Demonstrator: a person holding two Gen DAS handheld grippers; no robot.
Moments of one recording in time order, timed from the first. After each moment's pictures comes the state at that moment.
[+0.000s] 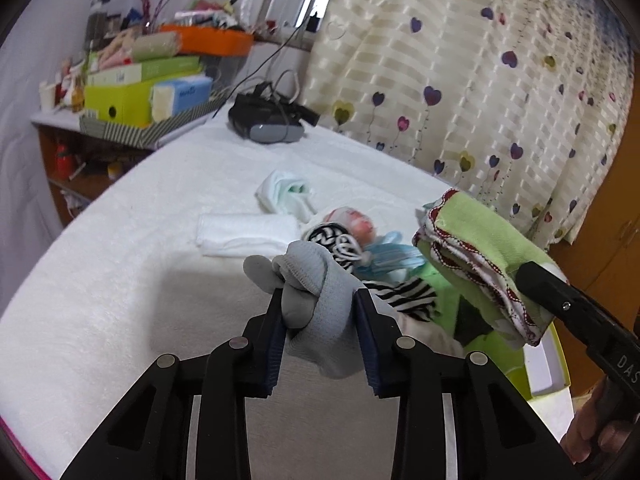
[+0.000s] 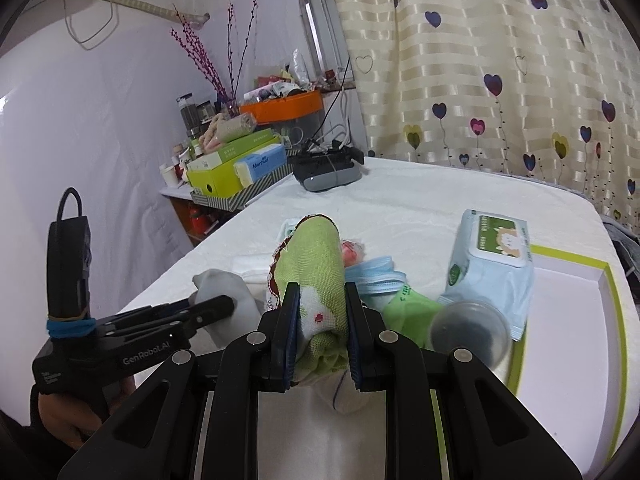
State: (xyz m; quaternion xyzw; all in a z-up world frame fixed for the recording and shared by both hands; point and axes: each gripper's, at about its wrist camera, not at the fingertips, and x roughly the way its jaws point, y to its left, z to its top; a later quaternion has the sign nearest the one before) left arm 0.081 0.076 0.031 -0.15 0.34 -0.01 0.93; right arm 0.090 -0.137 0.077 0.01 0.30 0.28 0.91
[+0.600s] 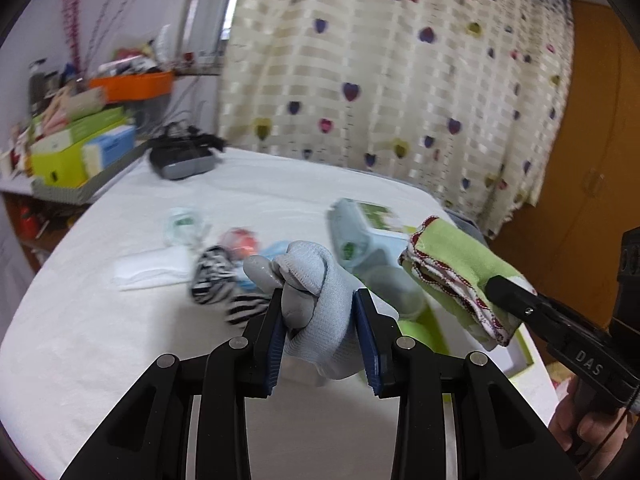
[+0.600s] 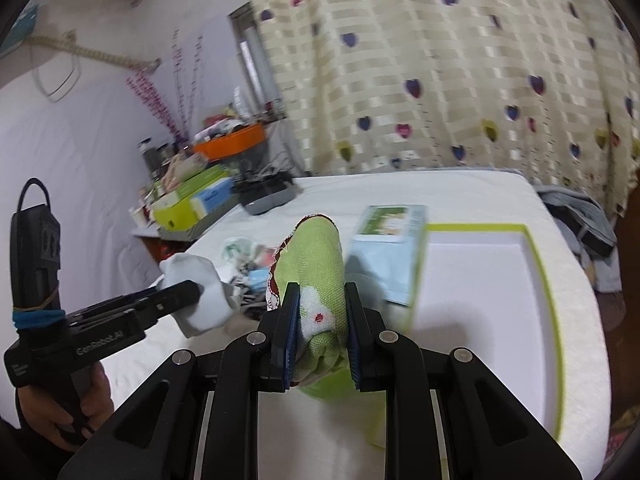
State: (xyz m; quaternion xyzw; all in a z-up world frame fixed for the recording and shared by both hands) left arm 0.069 -0.032 0.071 -0.08 0.31 -0.10 0.94; right arm 0.067 -0.253 0.077 0.08 0.28 0.20 0.93
